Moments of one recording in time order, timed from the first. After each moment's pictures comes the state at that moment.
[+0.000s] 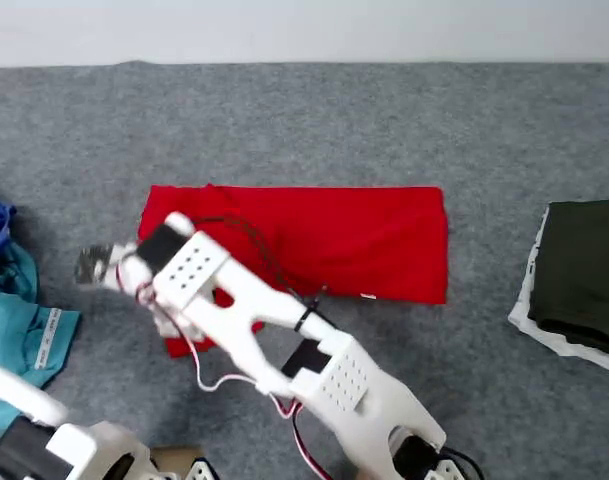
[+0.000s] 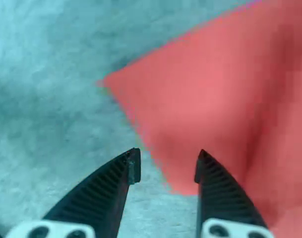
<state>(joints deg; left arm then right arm) -66.1 -7.2 12.7 85.5 -15.0 -59.2 45.4 -45.3 100.5 27.3</state>
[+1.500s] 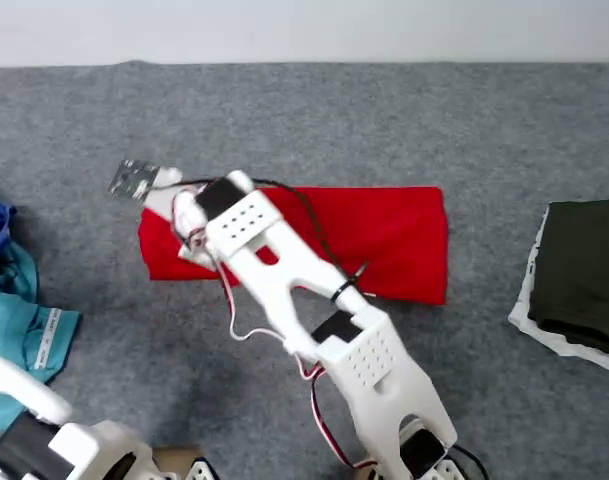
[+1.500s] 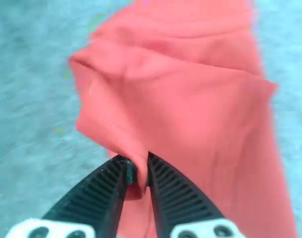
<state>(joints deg) -62.3 -7.2 12.7 85.5 -15.1 -44.5 44.0 -44.3 76.4 27.2</state>
